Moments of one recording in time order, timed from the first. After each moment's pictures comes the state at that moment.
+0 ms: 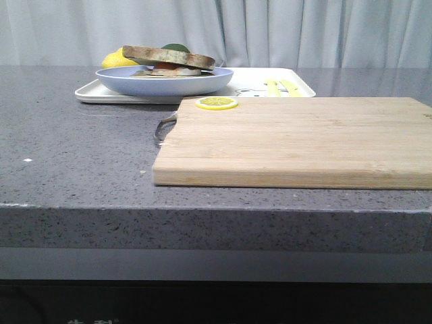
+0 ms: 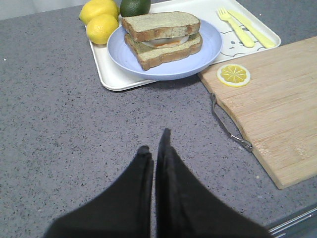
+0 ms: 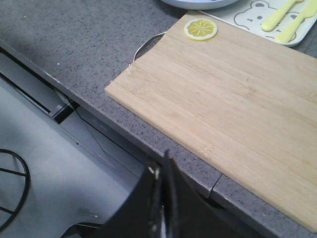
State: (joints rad) left arm -0.23 0.75 -0.90 -0.23 0.73 0.29; right arm 0.47 0.61 -0.90 0.21 0.95 -0.11
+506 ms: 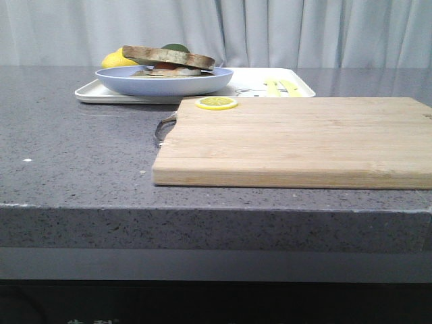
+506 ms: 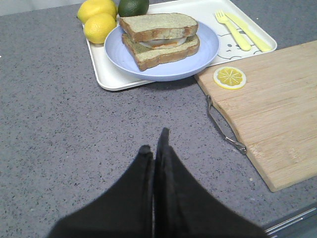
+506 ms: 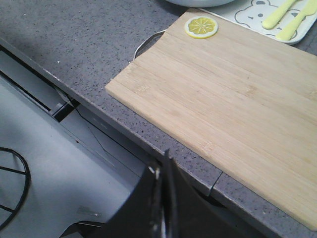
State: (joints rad) left arm -0.24 0.75 -0.90 -0.24 0.73 0.27; right arm 0.47 0.61 -0.90 0.21 0.95 -0.11
